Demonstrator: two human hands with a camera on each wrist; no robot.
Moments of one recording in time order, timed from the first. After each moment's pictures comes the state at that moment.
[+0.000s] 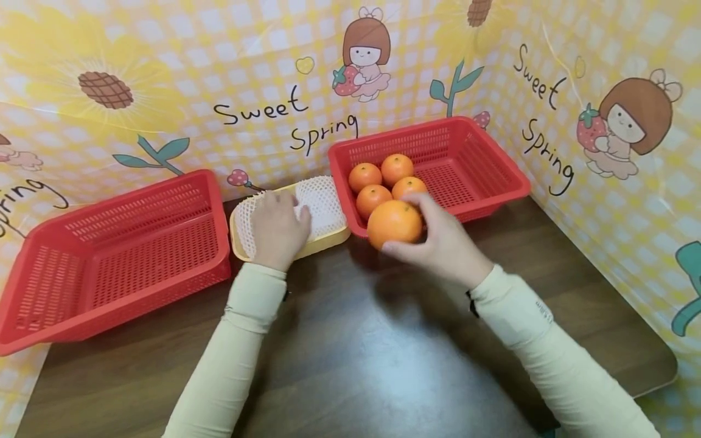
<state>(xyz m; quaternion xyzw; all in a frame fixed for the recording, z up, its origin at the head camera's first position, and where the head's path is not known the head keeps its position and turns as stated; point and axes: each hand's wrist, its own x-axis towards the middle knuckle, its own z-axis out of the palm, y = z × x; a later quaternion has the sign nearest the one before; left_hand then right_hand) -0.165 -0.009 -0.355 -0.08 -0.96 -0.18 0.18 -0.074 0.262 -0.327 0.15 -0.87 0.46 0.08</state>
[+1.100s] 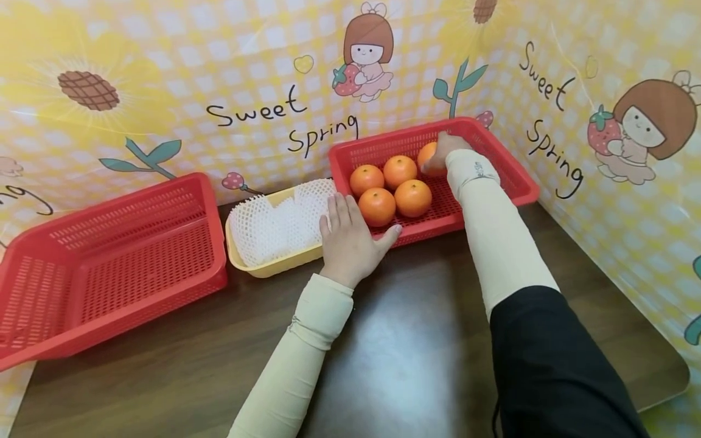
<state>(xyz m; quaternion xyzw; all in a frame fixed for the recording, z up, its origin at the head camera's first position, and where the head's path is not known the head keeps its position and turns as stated) -0.145 0.092 -0.372 -0.10 -0.99 -0.12 0.03 -0.311 0.344 -0.344 -0.08 -0.96 0.22 -0.15</state>
